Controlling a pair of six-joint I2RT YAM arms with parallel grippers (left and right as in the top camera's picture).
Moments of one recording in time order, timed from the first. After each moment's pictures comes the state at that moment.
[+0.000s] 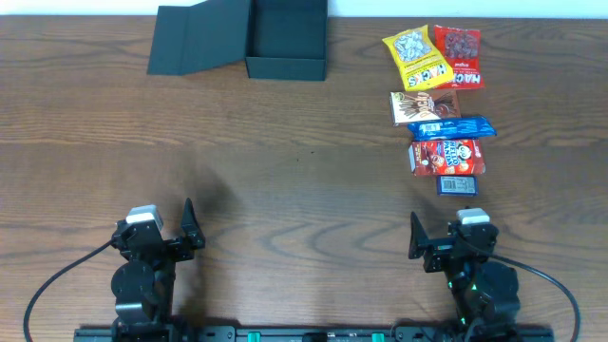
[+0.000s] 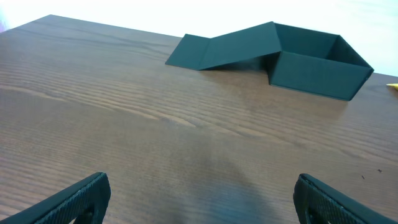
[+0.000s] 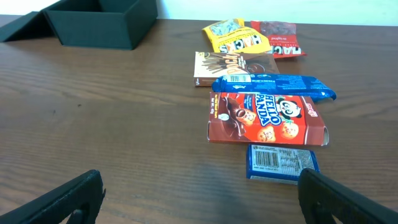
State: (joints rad) left arm 0.04 0.01 0.11 -0.37 -0.04 -0.15; right arm 0.17 0.01 0.14 -0.46 0.04 0.05
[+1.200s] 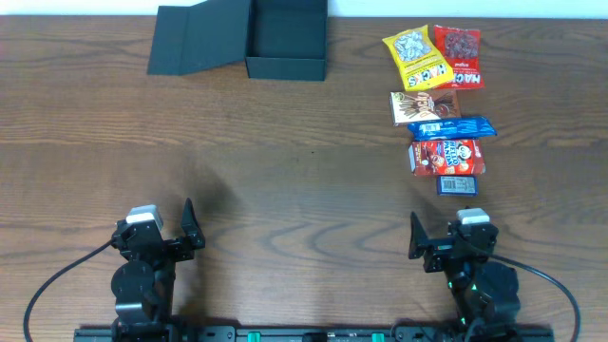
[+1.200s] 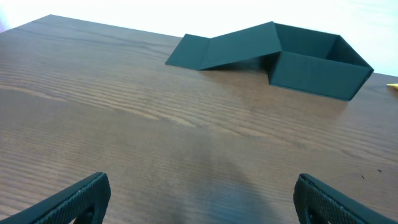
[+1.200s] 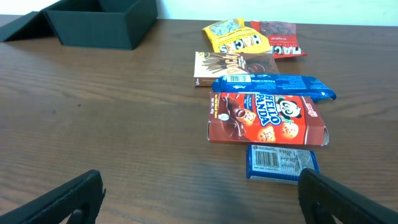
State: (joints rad) left arm 0.04 0.01 0.11 -0.37 -0.04 -0.15; right arm 0.17 0.01 0.14 -0.46 0.04 0.05
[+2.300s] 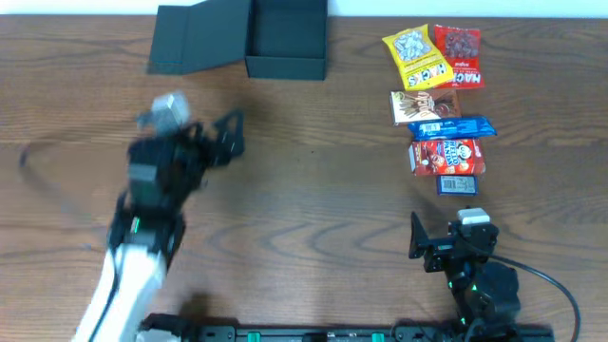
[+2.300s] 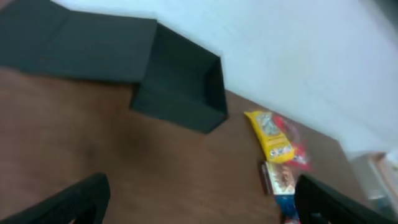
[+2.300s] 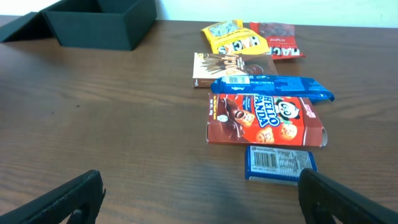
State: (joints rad) left arm -0.17 1.16 0.79 -0.02 0.19 -0.57; right arm 0.17 0.01 0.14 -0.46 0.04 0.05
